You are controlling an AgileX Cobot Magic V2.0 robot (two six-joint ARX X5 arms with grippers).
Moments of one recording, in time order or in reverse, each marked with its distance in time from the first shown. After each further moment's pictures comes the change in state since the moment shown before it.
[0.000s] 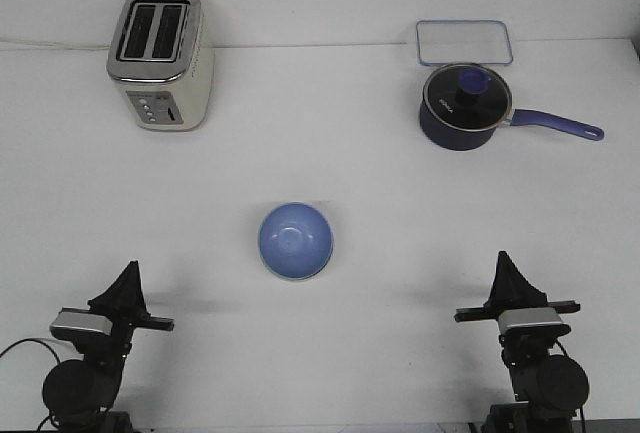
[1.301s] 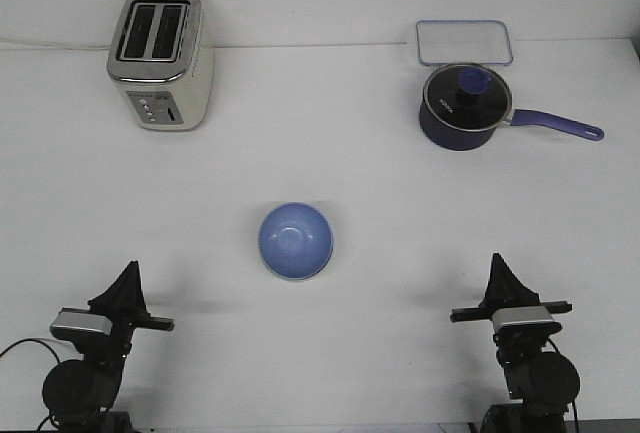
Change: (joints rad) left arm 0.000 0.000 0.000 0.000 0.000 0.000; right arm 0.000 0.000 -0.070 0.044 0.000 0.000
